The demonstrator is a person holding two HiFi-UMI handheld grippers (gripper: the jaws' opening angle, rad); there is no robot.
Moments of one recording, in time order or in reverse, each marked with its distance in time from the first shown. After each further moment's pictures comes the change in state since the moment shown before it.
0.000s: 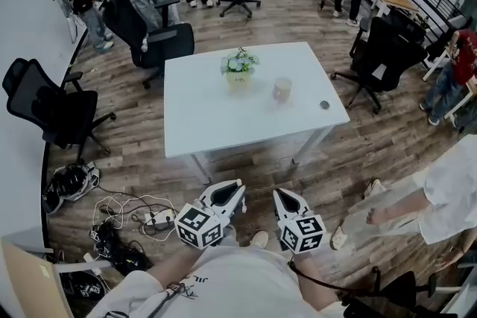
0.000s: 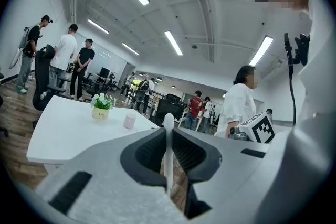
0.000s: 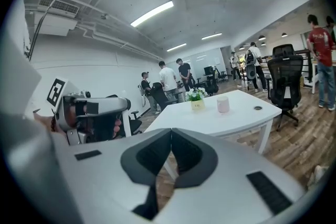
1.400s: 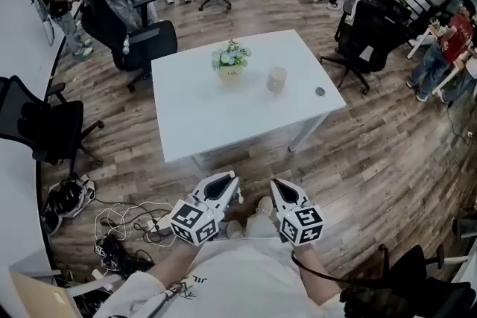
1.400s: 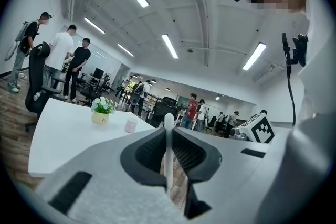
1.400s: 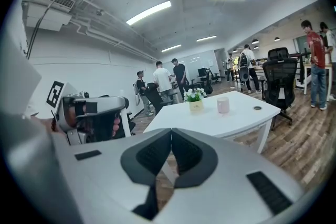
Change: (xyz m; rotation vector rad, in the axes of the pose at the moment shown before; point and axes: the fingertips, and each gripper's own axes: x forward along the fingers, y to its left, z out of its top) left arm -0.023 0.049 0.016 0.008 -0.030 -0.076; right arm 0.035 0.030 0.004 0.012 -0.011 -0.085
